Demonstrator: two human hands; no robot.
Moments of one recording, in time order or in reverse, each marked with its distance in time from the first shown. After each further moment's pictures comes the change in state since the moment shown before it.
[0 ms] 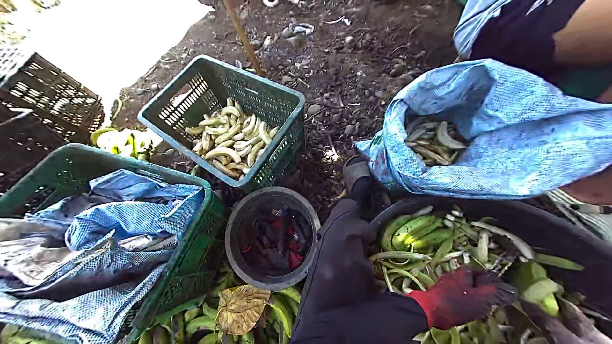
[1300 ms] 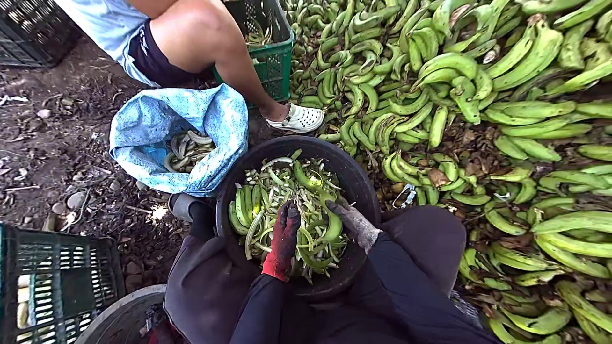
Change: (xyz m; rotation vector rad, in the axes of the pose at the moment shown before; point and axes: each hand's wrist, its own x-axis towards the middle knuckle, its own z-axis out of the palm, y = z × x) left_hand -0.043 -0.005 -0.006 0.191 -0.227 0.173; right_hand -0.144 -0.006 0.024 1.065 0.134 0.360
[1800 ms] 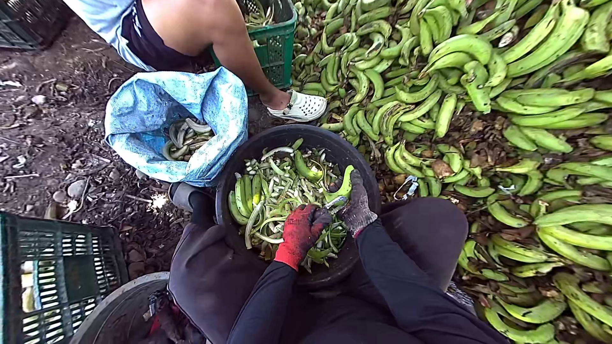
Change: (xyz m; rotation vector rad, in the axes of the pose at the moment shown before) left_hand -0.006 0.003 0.028 0.957 -0.288 0.013; right_hand 0.001 -0.042 0.033 0.799 0.346 -0.053
